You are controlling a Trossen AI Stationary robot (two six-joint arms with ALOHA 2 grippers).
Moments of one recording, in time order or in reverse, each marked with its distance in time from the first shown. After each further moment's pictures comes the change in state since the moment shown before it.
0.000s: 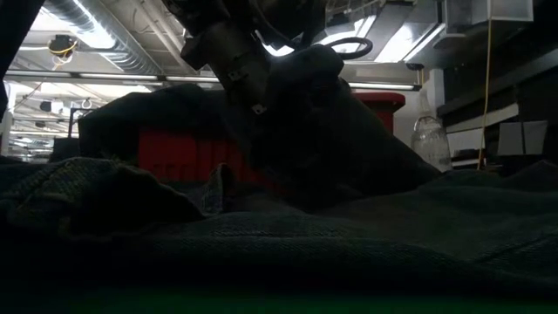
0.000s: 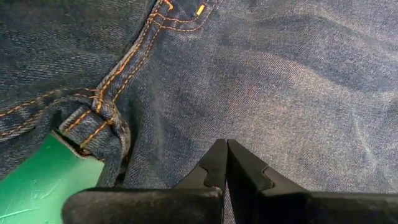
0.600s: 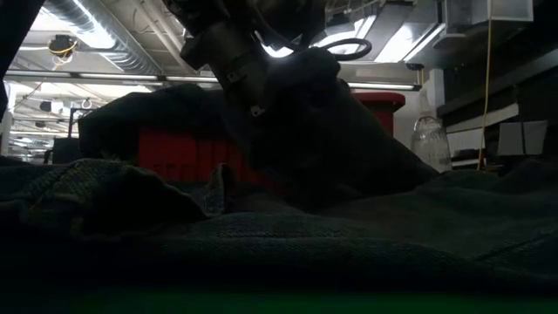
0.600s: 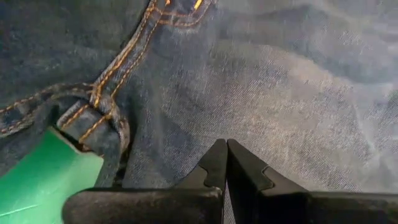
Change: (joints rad) left arm 0.002 -0.001 0.000 -0.019 0.000 0.021; right arm -0.191 -0.006 0.001 0.024 -0.107 -0.503
